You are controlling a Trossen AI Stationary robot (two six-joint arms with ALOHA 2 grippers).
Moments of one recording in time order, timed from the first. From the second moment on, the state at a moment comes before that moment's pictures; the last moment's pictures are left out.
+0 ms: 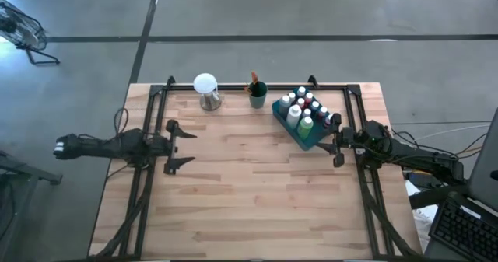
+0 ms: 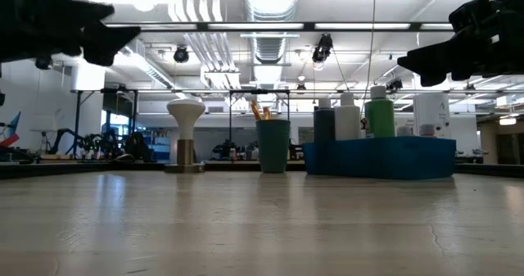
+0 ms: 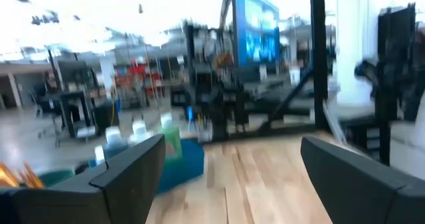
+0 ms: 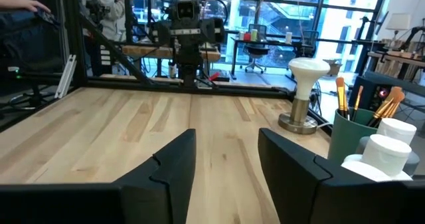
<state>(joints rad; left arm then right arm) -0.05 0.19 0.01 0.32 -0.03 0.12 -0.34 0.16 0.01 0.16 -0.31 -0.04</state>
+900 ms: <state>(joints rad) -0.05 0.01 0.01 0.02 -0.02 0.07 -0.34 0.16 0.01 0.16 -0.31 -0.04</state>
